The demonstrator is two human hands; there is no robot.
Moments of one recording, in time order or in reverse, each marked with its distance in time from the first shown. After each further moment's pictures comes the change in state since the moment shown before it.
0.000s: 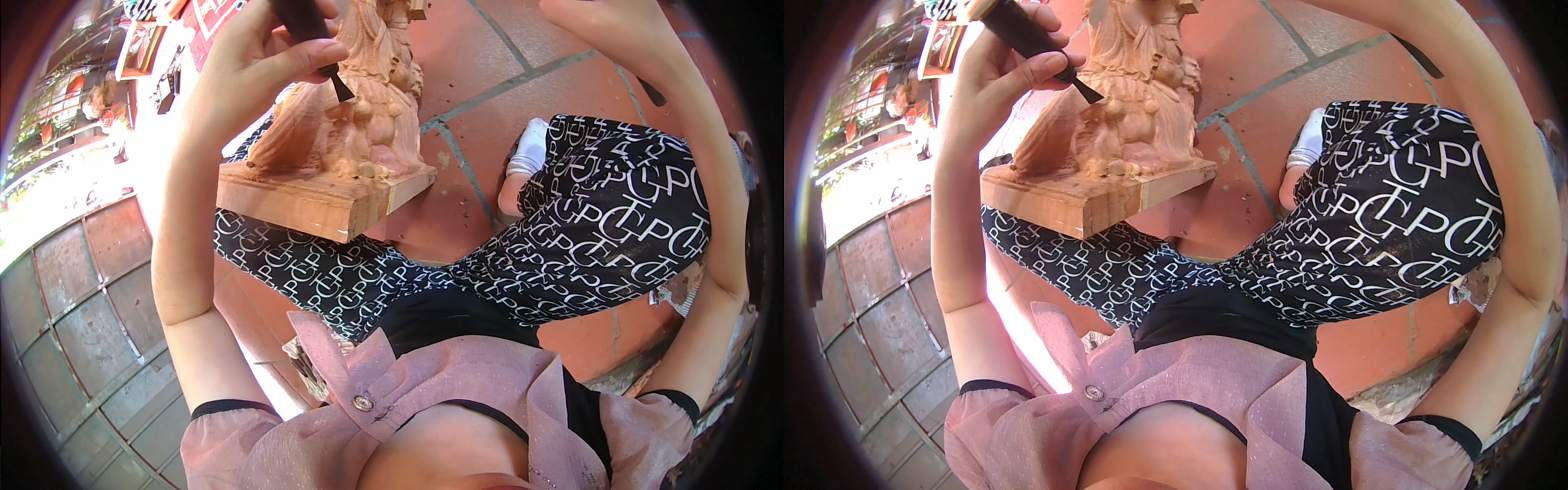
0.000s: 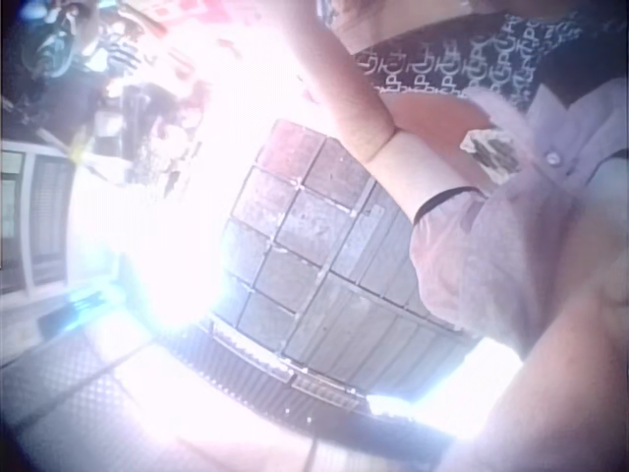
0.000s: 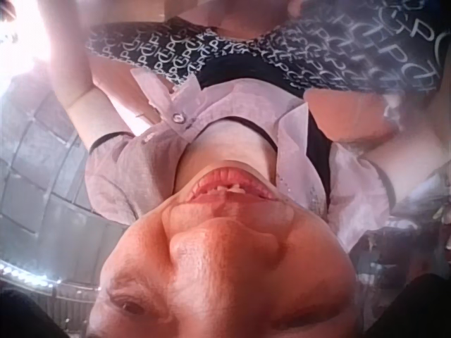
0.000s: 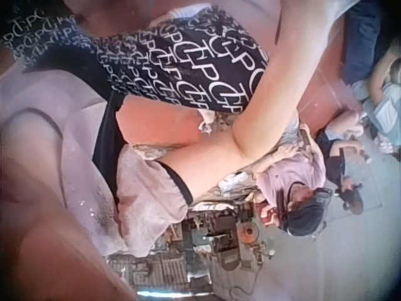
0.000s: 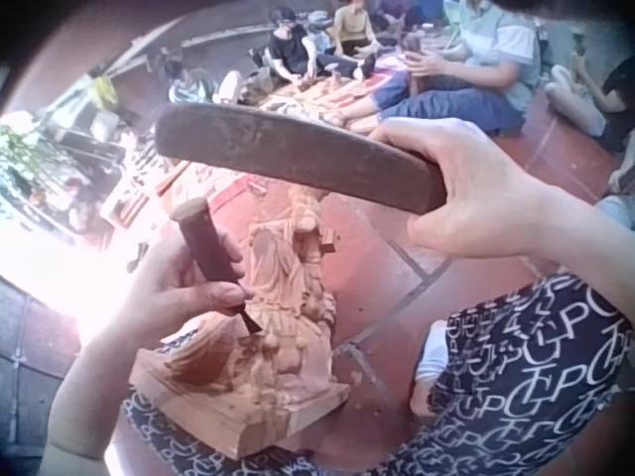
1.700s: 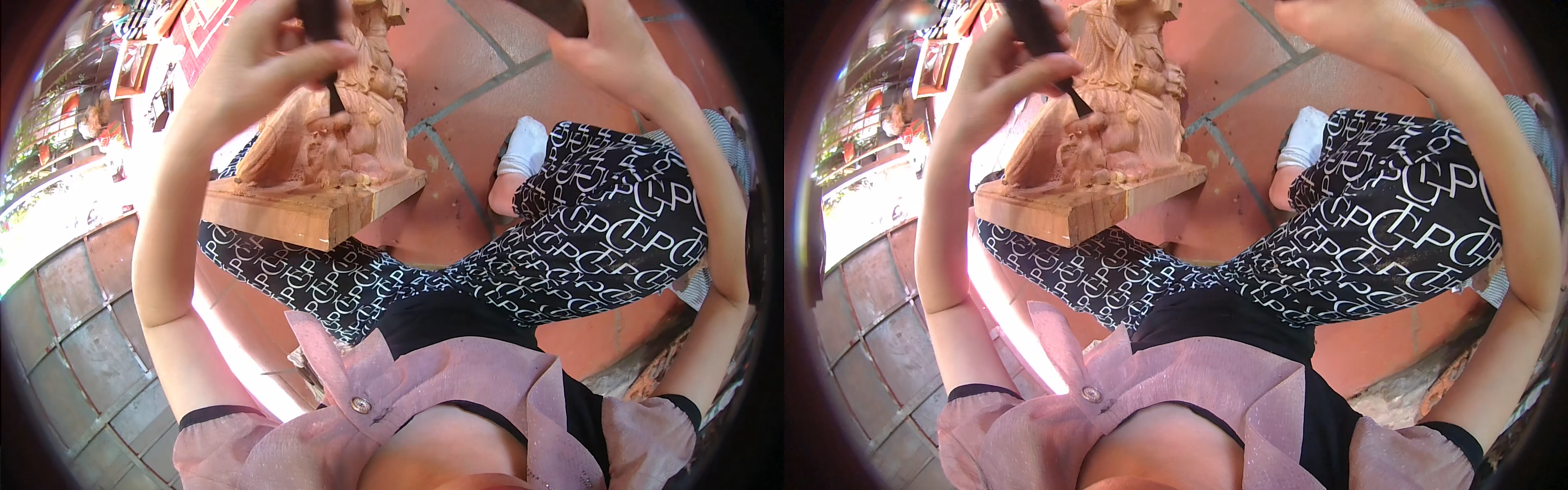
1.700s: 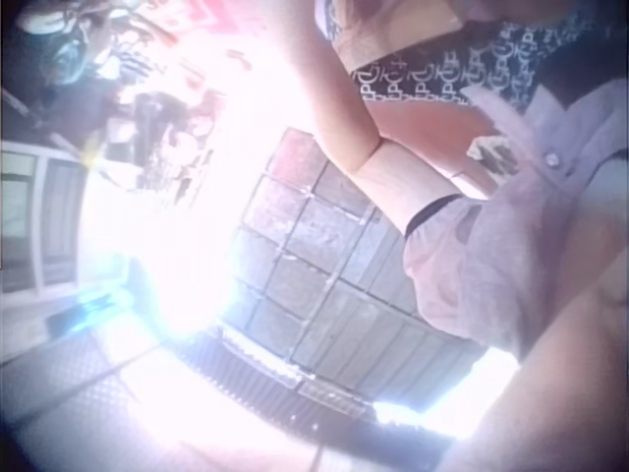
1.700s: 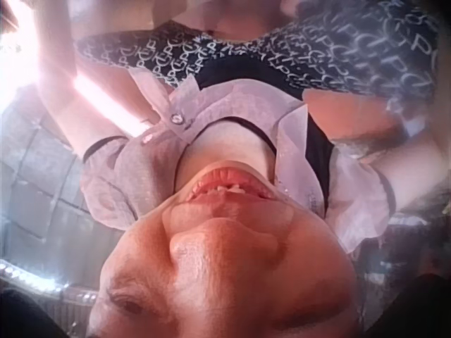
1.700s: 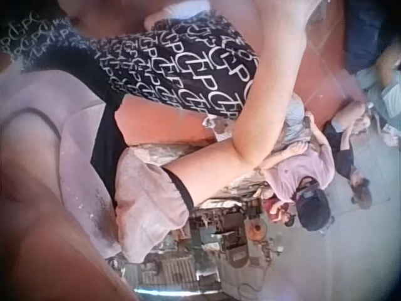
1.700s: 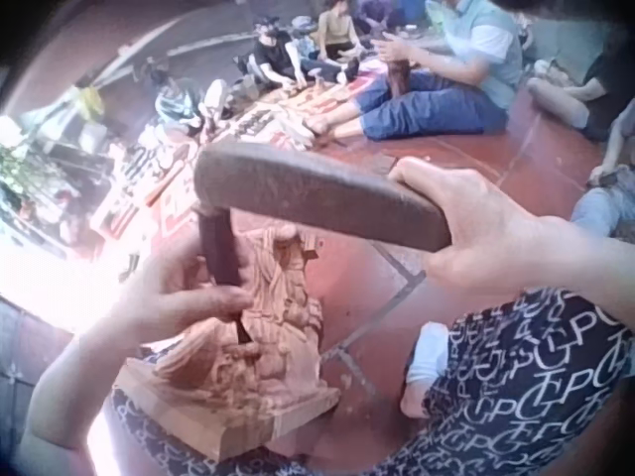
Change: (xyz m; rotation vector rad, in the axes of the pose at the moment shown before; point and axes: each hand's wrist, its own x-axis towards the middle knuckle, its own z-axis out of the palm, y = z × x) left_hand 0.014 -0.002 -0.003 0.201 -0.258 0.164; right_hand -0.031 0.034 -0.008 0.120 -0.219 0.212
